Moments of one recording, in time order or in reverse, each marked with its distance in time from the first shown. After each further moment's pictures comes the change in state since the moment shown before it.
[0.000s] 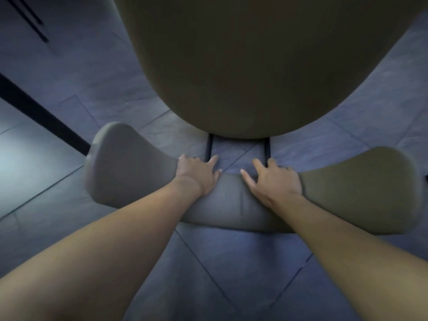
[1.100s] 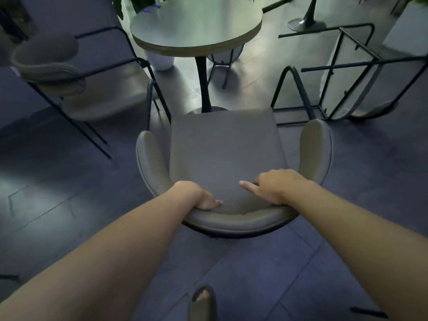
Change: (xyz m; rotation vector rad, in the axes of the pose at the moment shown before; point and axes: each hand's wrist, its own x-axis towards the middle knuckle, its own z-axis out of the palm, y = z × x) left_hand -0.087 -0.096 -0.548 -0.097 -0.528 -0.018; right_hand -0.024 0.047 -0.601 -0.124 -0.212 -0.265
